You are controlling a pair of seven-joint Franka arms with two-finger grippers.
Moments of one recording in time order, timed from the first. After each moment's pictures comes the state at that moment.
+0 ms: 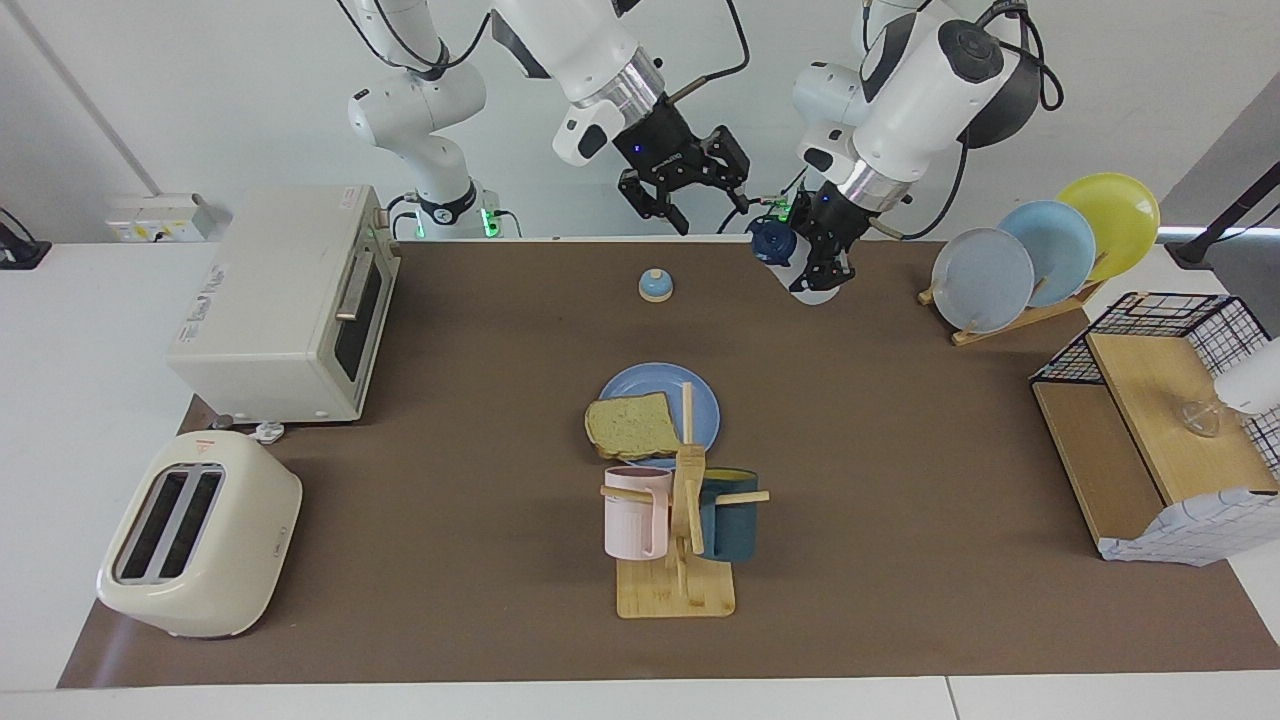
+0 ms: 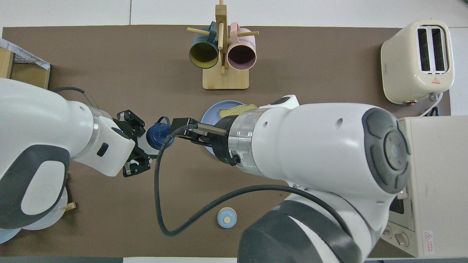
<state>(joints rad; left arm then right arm) -0.78 -0.15 0.37 -1.94 -0.23 1.81 1.07 0.57 0.03 0.06 -1.64 0.49 2.11 0.73</state>
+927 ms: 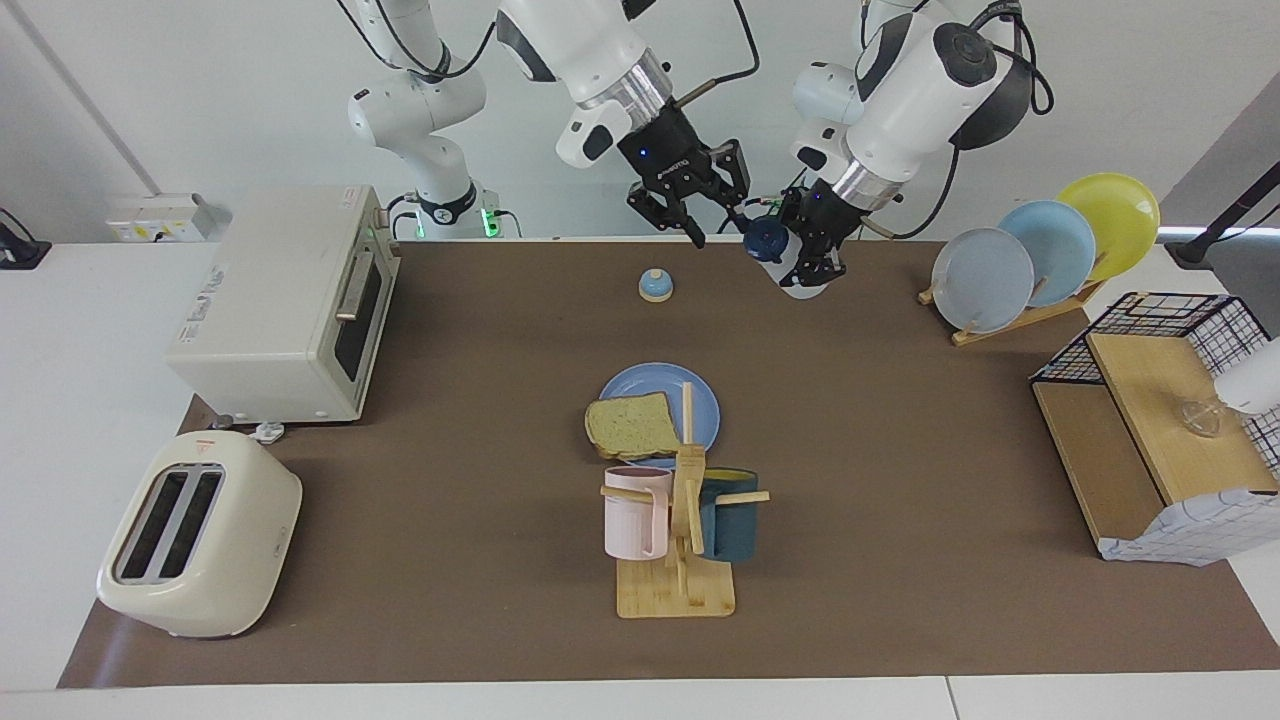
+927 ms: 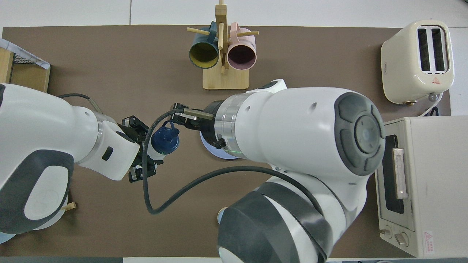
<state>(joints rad) -0.79 -0.17 0.36 -1.96 -0.26 1.81 1.02 0.59 0.13 0.06 -1.56 0.44 2.19 0.73</state>
